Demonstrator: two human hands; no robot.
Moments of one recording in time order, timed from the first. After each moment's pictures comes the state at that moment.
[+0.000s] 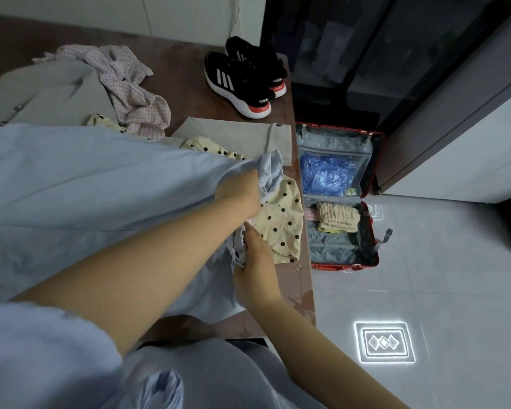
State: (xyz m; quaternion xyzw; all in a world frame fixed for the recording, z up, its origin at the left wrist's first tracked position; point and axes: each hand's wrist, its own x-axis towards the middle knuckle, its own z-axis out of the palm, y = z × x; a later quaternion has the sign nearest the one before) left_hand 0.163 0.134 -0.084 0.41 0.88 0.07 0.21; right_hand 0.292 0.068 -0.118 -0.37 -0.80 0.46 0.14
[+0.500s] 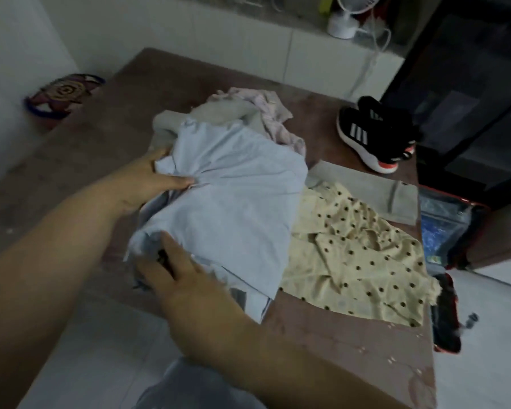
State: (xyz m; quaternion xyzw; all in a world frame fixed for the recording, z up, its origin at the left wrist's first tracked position) left_hand -0.048 -0.179 0.013 0.15 0.78 0.54 0.27; right_hand 0.131 -0.129 -0.002 0.08 -0.93 0.35 -0.08
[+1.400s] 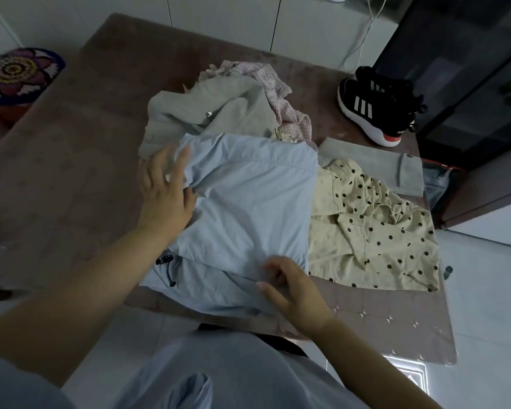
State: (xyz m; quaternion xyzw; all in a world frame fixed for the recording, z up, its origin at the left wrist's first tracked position) left_hand -0.085 -0.206 -0.113 0.37 0.89 0.25 -0.11; right_hand 0.168 -0.085 -0.124 -0.13 -0.95 0.29 0.03
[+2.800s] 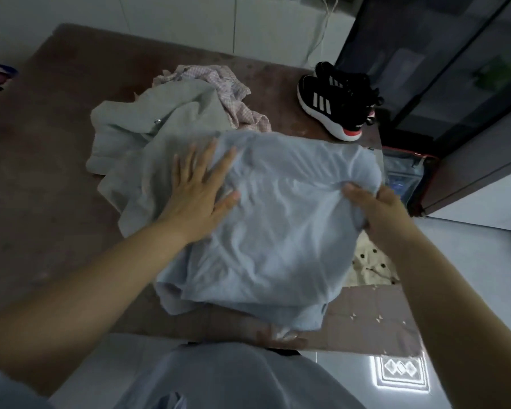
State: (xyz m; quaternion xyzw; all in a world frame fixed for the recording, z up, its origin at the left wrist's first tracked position) left_hand -0.025 -0.102 -0.075 0.47 0.86 0.18 0.05; right_hand 0.190 0.099 -0.021 -0.40 -0.62 0.65 0.18
